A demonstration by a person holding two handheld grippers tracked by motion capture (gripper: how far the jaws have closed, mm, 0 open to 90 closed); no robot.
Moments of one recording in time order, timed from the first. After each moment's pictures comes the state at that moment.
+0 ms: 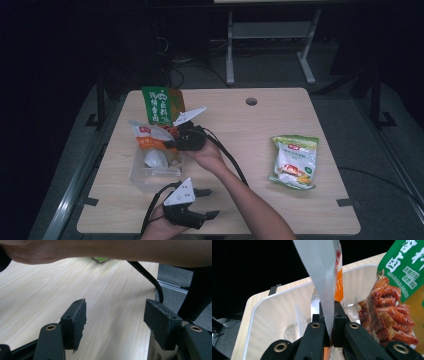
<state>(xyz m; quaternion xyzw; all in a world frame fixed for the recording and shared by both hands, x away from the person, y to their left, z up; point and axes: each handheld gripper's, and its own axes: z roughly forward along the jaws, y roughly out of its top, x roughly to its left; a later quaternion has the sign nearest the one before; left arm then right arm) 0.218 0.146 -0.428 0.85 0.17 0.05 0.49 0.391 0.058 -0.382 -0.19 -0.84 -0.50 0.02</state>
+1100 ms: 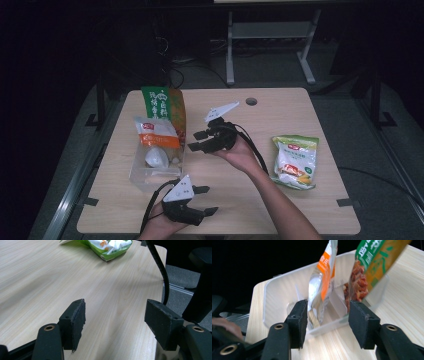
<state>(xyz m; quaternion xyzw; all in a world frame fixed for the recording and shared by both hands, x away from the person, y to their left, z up) 0.225 0.149 -0.430 0.85 0.19 0.06 0.48 0.380 -0.026 -0.357 -0.20 -0.85 -0.48 0.01</state>
